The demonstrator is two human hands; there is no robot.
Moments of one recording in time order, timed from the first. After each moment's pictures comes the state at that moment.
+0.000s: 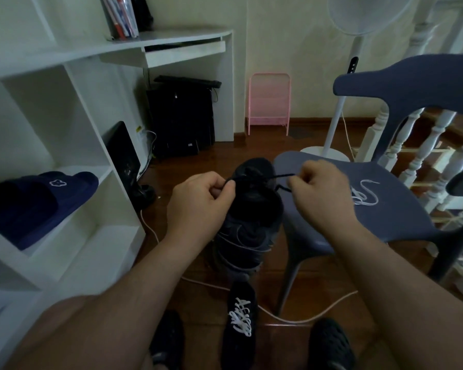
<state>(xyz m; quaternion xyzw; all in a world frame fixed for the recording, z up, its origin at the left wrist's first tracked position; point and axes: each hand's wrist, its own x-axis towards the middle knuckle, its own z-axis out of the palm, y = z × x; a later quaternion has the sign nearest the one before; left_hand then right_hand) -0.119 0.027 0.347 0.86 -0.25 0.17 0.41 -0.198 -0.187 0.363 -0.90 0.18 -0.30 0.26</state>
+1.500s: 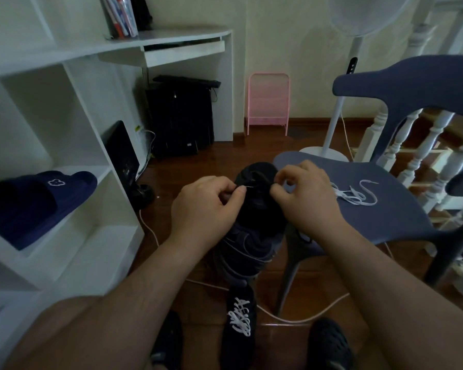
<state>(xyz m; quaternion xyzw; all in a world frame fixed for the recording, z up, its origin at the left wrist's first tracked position) -0.128 0.021 0.350 0.86 -0.29 0.21 0.36 -0.191 -0.174 0.357 -0.93 0.13 -0.26 0.23</state>
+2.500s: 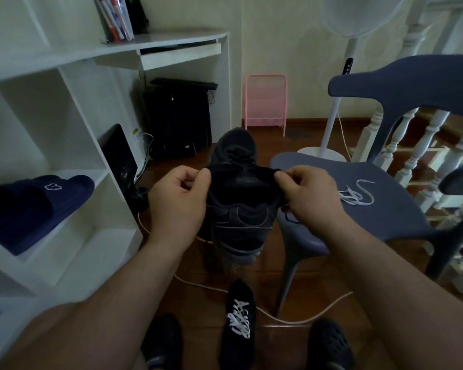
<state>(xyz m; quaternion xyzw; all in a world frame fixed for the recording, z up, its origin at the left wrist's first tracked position) -0.120 0.033 0.358 0.77 -0.15 0.17 0.59 -0.194 -0.182 0.365 -0.87 0.17 -0.26 0.37</state>
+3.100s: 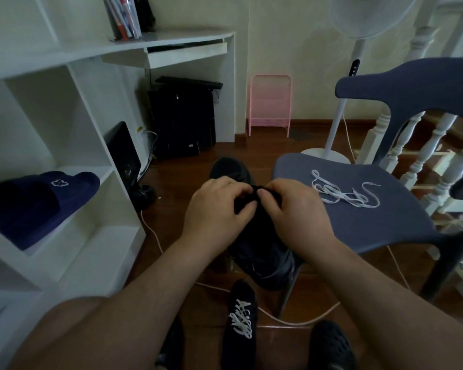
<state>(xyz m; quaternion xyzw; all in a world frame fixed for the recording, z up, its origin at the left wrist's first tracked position) -0.125 0.012 0.346 0.88 -0.35 0.16 0.29 -0.199 -0.147 0.350 -0.93 0.05 -0.29 0.22</state>
